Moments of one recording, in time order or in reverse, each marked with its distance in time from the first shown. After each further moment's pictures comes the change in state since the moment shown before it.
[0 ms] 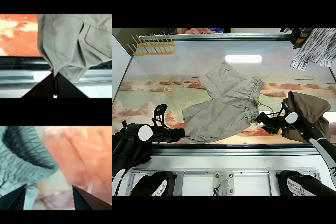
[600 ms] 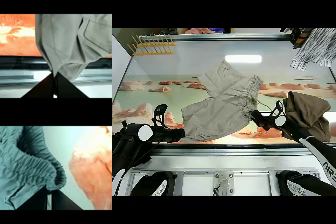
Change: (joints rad) left arm 0.000 0.000 0.000 0.000 -0.003 0.003; right arm 0.124 -0.080 -0.021 0.118 -0.295 -0.027
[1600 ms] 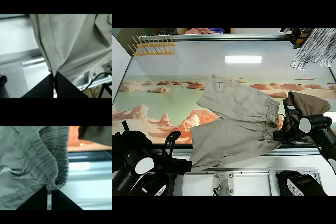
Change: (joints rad) left arm -0.370 0.353 -0.192 -0.165 -0.284 -0.215; right arm -0.083 0.439 0.100 -0.734 1.044 -0.060
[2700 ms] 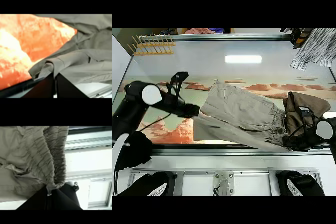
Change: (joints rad) left arm 0.169 -0.739 0.876 0.135 0.079 0.325; right arm 0.000 0.141 0.115 -0.014 0.255 0.043
